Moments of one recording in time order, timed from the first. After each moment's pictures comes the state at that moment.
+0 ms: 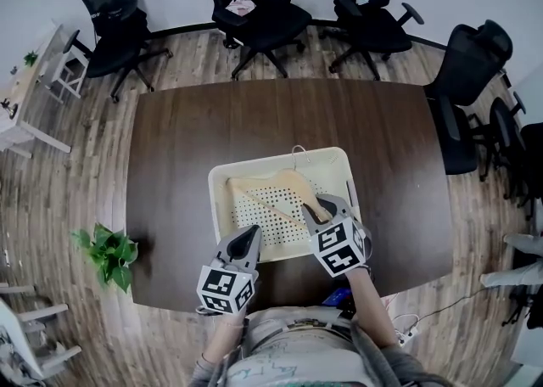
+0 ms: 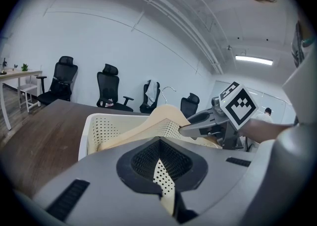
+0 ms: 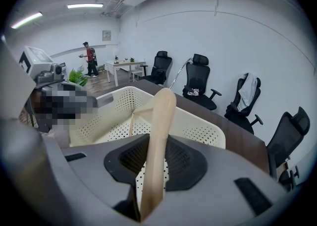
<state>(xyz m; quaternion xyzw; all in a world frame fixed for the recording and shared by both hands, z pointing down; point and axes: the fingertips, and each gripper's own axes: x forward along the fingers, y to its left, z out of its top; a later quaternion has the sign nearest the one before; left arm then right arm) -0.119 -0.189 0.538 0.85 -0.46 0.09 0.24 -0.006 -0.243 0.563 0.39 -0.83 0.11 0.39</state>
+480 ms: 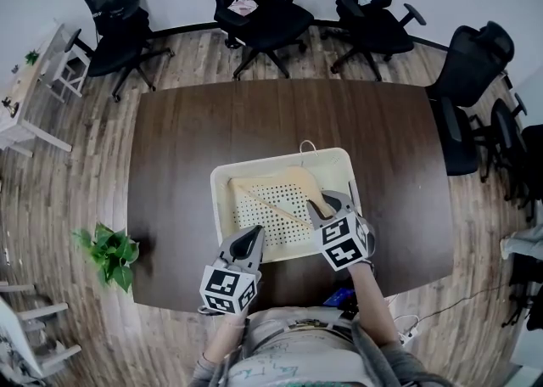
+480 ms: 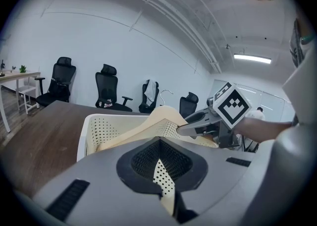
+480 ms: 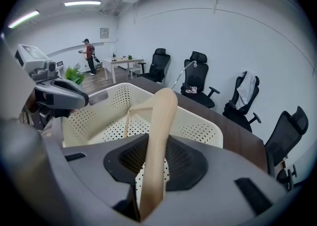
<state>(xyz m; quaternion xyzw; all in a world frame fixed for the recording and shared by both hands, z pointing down) -0.117 -0.189 0.538 0.85 -0.46 0.09 0.24 0.003 -0.253 0.571 0.40 -0.82 0.11 0.40</state>
